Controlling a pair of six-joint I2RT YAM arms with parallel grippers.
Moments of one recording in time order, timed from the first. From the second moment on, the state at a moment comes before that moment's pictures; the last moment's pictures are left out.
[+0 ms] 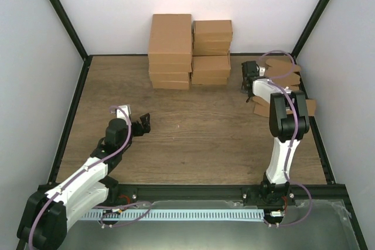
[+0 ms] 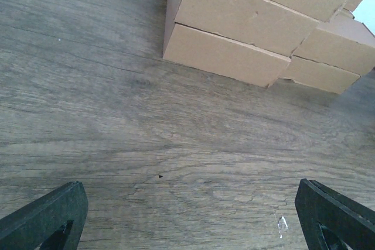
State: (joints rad) left arm -0.40 0.85 0.27 0.18 -0.13 -0.47; right arm 0.13 2.02 1.37 -0.37 0.44 0.34
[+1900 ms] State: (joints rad) left arm -1.07 1.50 0.85 0.34 -0.16 -0.29; right arm 0.22 1.19 1.06 -0.48 -0.24 1.20
